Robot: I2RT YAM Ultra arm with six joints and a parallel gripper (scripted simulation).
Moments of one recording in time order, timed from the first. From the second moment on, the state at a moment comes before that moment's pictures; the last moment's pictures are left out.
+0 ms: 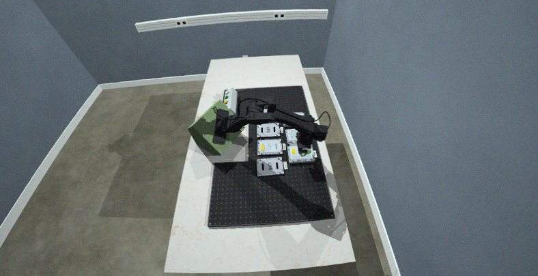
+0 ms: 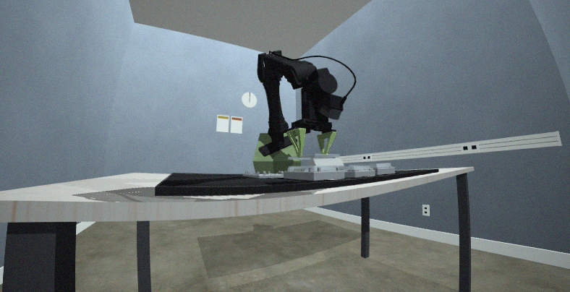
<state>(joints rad) -0.06 1.46 1.46 -0.86 0.39 -0.19</state>
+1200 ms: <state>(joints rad) -0.08 1.47 1.45 -0.82 0.37 -0.21</state>
